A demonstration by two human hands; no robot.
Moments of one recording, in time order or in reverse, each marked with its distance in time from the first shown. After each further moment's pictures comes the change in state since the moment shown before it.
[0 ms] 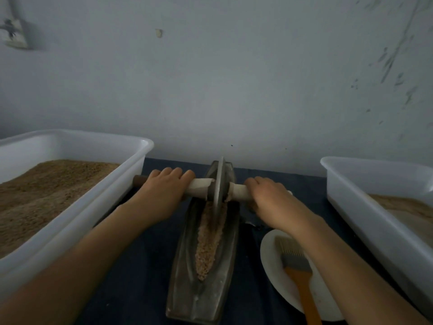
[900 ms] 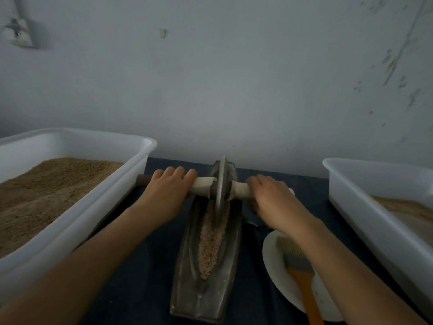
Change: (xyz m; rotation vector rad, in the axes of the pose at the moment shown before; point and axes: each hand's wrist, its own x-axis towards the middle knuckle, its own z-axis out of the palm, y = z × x) left_hand -0.002 0.005 0.002 0.014 0.048 -0.044; right_hand 0.000 -0.002 0.004 -0.051 0.071 0.008
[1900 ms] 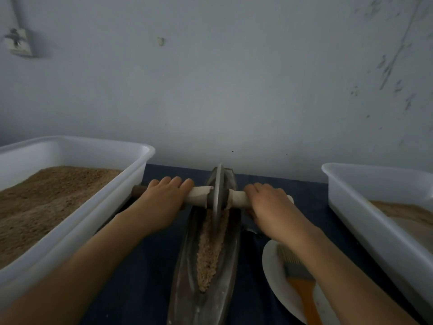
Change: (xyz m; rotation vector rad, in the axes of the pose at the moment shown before) left_hand -0.001 -0.006 -0.006 -0.024 -0.115 0.032; right_hand -0.002 -0.005 -0.004 0.023 -0.010 -0.013
